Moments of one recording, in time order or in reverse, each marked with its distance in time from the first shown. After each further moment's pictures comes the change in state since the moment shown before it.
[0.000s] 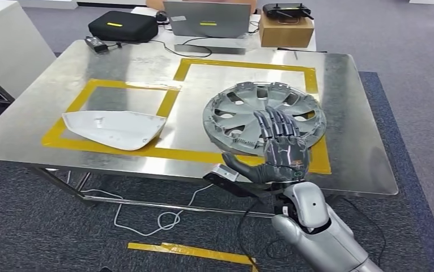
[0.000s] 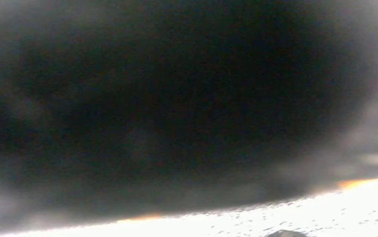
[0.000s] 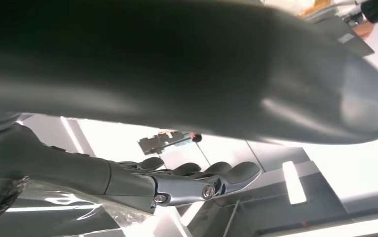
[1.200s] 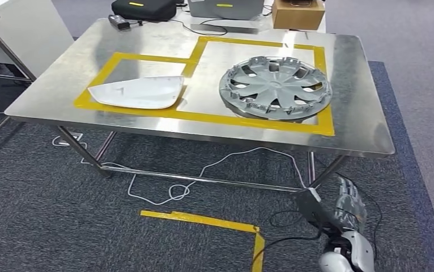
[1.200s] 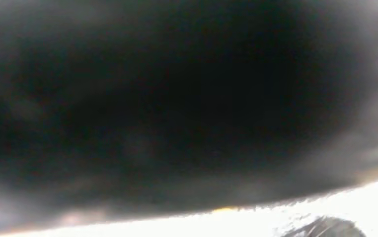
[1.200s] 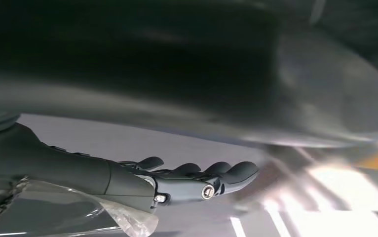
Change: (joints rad) left arm 0.057 -0.041 0.002 0.022 -0.019 0.068 -0.007; right arm 0.363 -0.002 -0.391 0.129 -0.378 -0.012 0.031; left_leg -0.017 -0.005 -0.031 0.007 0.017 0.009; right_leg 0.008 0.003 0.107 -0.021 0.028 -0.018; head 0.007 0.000
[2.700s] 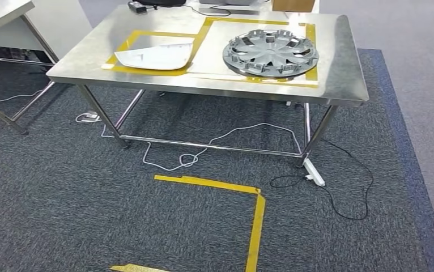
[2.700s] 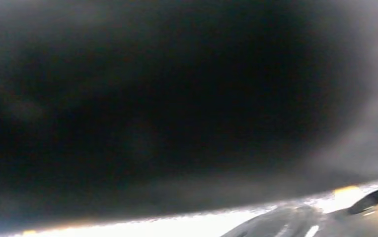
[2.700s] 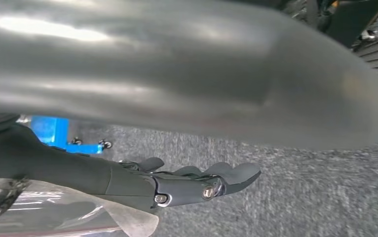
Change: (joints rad) left arm -0.012 -0.025 -0.048 0.036 -0.072 0.022 -0.014; right arm 0.016 0.219 -0.694 0.972 -0.463 0.281 -0.075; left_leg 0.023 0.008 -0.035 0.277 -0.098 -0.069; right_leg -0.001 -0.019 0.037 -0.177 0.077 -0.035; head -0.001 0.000
